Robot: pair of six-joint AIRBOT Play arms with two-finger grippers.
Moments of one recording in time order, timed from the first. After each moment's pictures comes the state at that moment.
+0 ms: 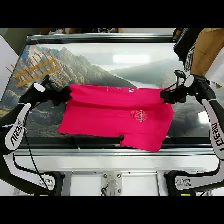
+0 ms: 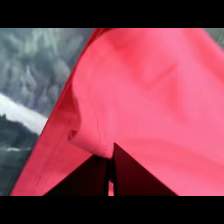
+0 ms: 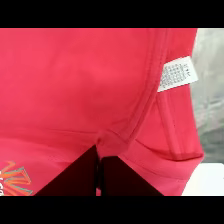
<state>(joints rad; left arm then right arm) 0.12 -1.70 1.24 0.97 -0.82 -1.61 -0.10 -1.58 1.30 -1.40 1.09 1.60</state>
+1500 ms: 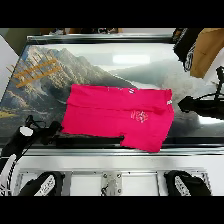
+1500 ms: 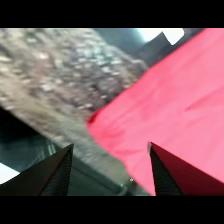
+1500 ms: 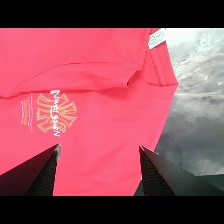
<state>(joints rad) 0.29 -1.02 0.41 1.09 -0.74 -1.82 -0.16 -0.78 0.99 -1.35 1.18 1.61</state>
